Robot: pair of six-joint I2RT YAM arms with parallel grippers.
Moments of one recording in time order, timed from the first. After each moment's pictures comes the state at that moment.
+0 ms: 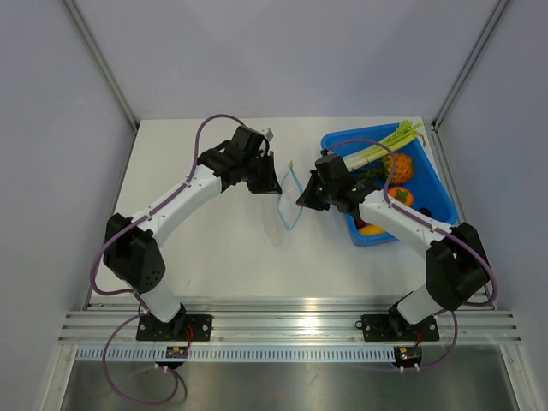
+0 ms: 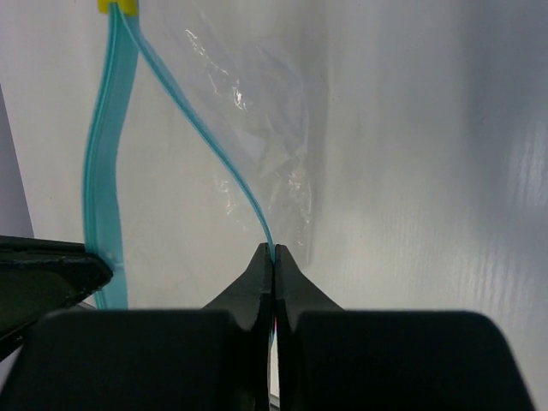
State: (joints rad) left arm -0.59 1.66 1.49 -0.66 0.25 -0.62; right arm 0.60 1.54 1.12 -0.32 -0.04 0.80
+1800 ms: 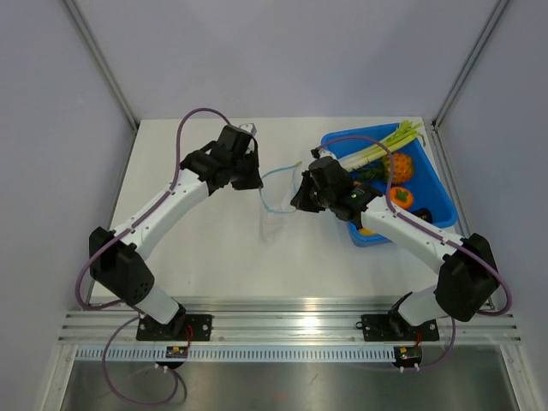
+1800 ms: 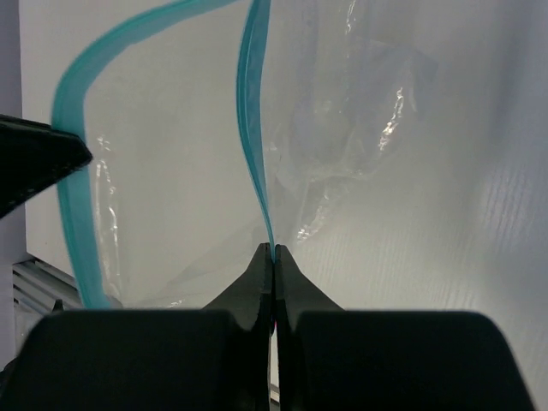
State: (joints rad) left arm -0.56 1.56 1.51 -0.76 0.02 -0.54; right arm 0.70 1.46 1.14 -0.36 0.04 0.72
